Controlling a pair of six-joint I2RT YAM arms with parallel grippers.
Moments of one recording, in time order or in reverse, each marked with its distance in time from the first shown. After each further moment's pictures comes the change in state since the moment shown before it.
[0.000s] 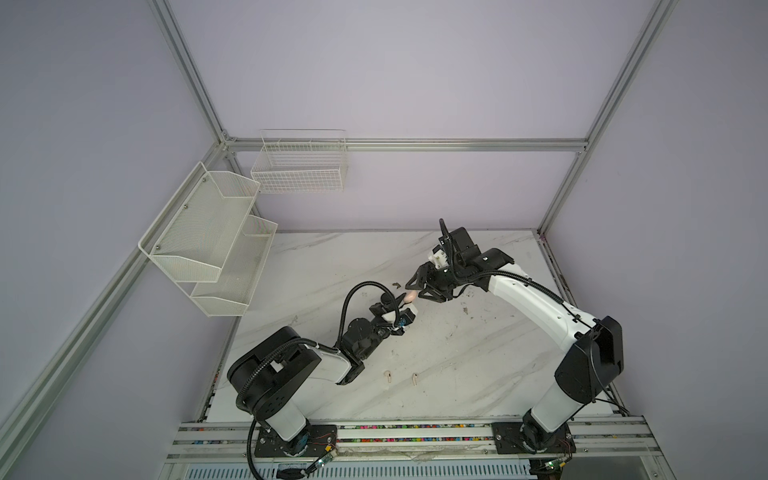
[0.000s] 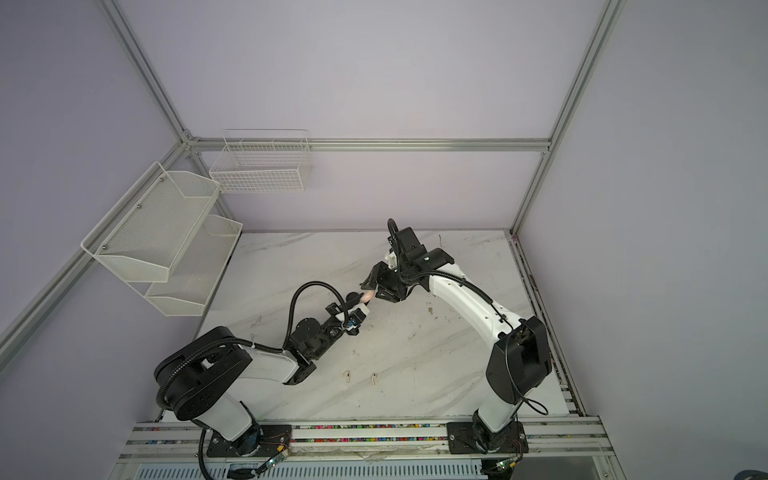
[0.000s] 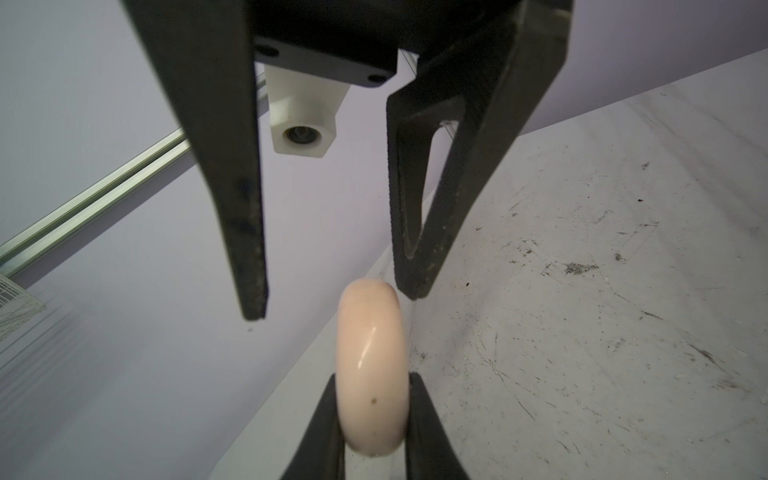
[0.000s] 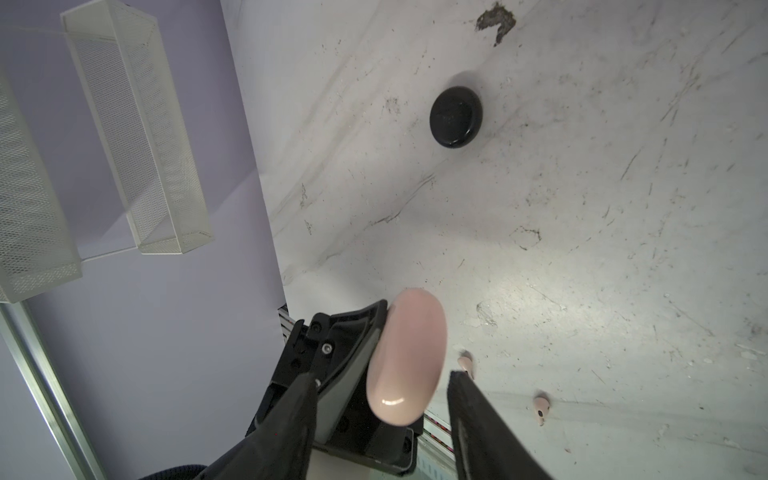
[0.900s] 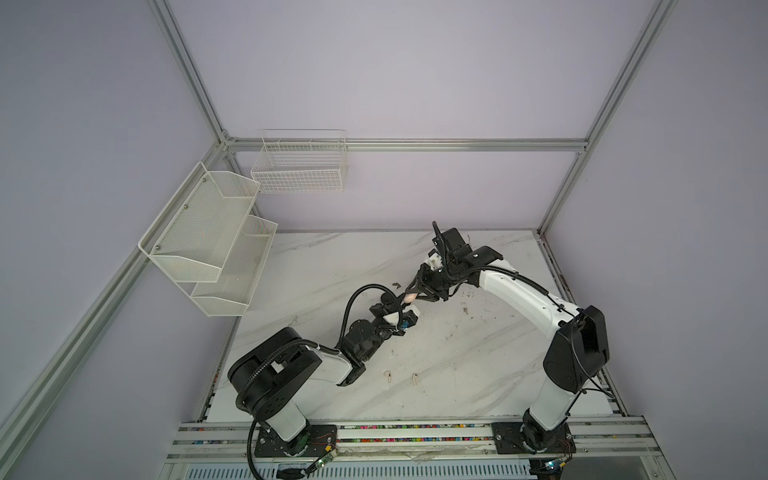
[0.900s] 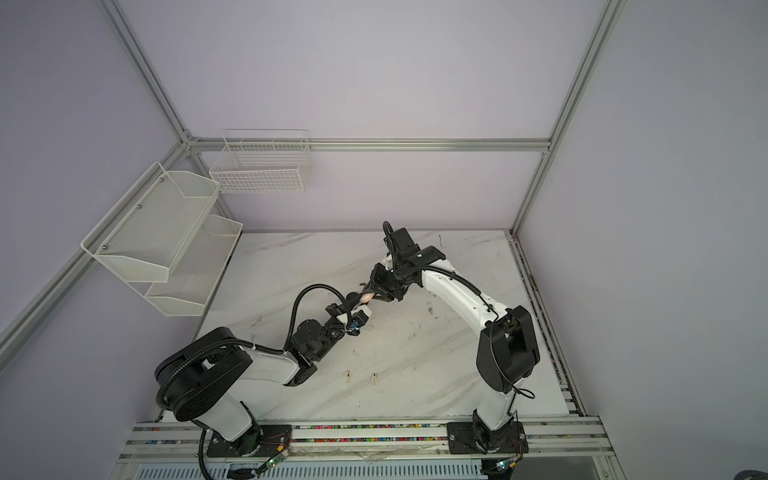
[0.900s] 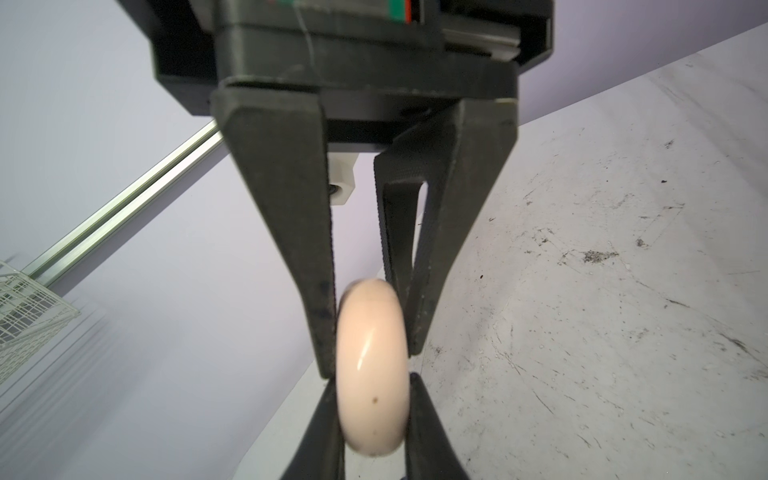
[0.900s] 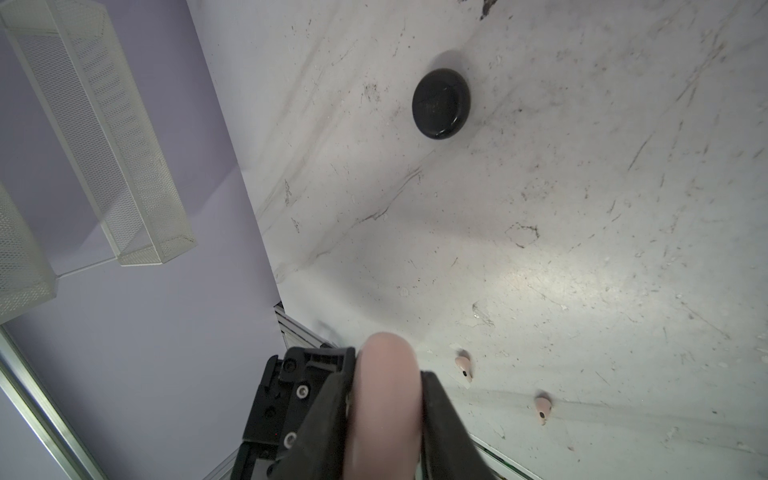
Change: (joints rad) left arm -0.021 -0.001 0.000 0.007 -0.058 0.063; right arm 0.001 0.080 0.039 -0.006 -0.030 0.010
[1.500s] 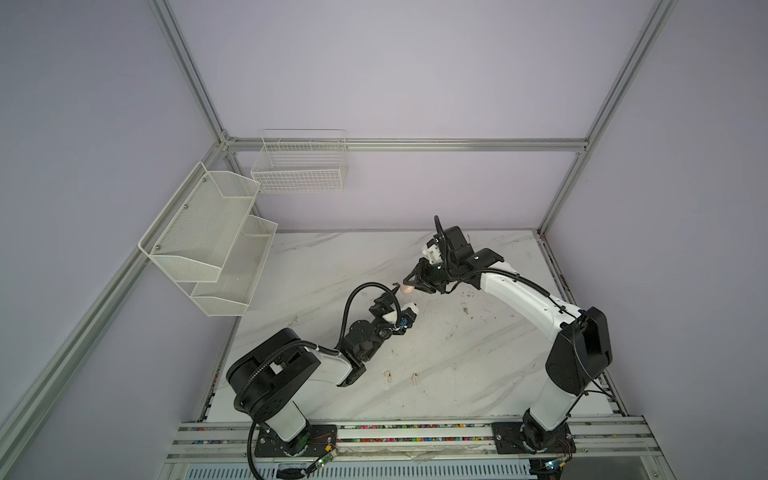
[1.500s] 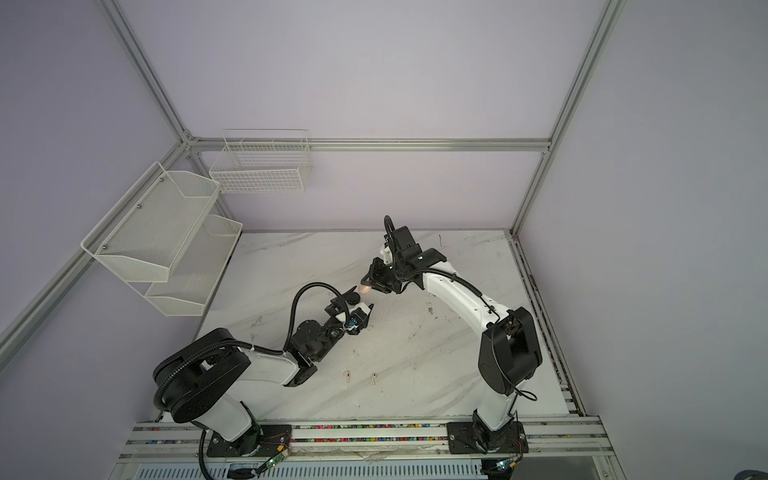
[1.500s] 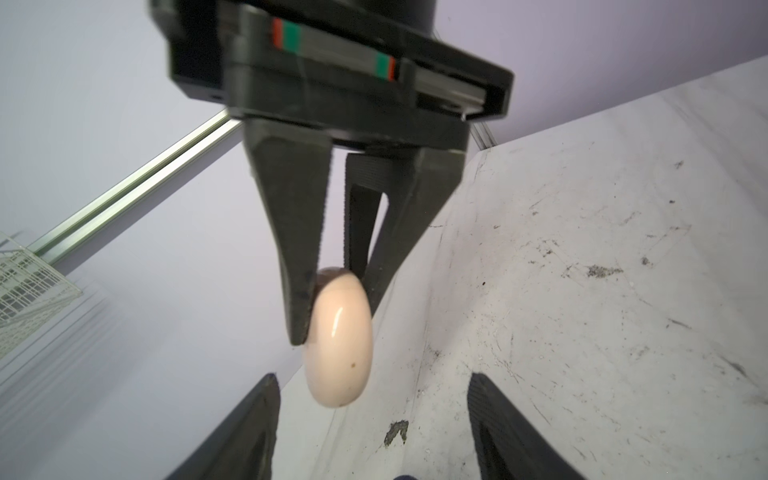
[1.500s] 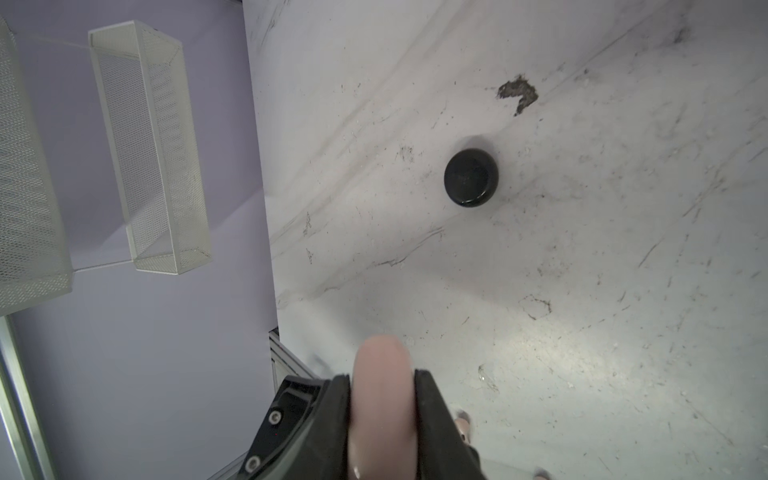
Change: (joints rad) left arm -0.007 -0.046 -0.008 -0.008 -0.028 -0.138; right arm 0.000 -0.041 -0.071 0.200 0.092 -0.092
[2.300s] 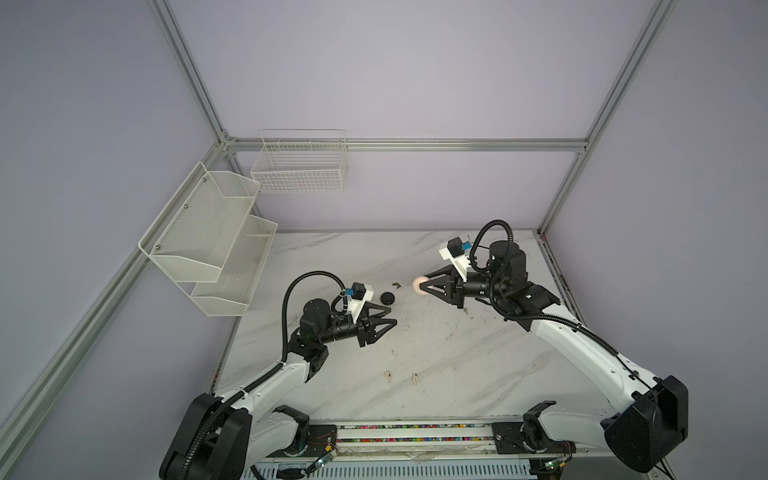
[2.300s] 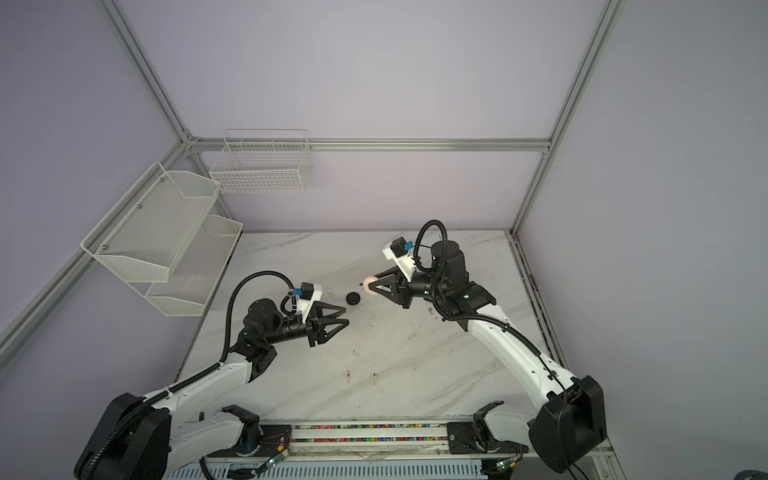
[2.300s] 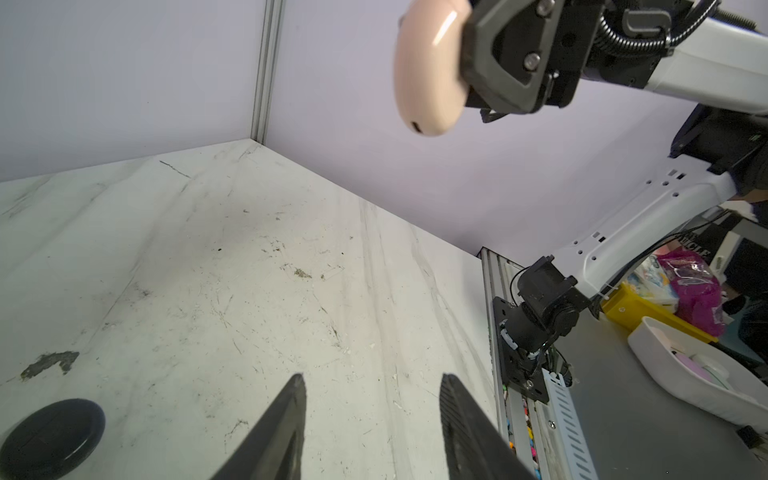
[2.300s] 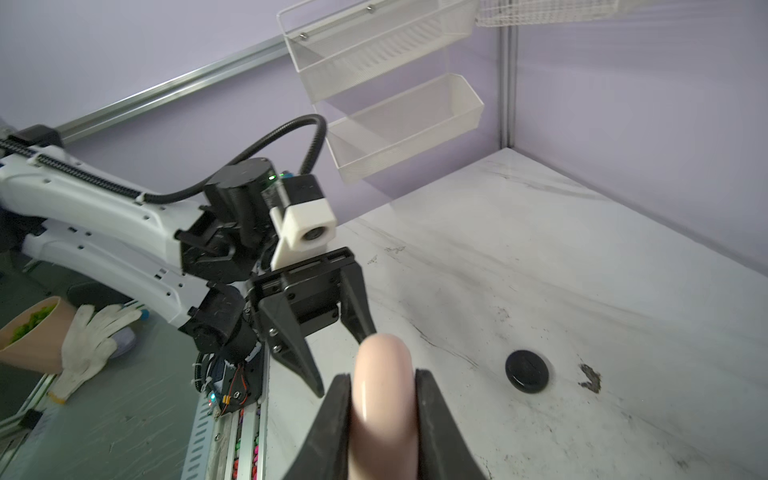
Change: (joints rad) left arm 0.435 -0.433 0.054 -0.697 1.109 -0.856; right arm -0.100 -0.457 -0.419 0.476 -0.474 -0.851
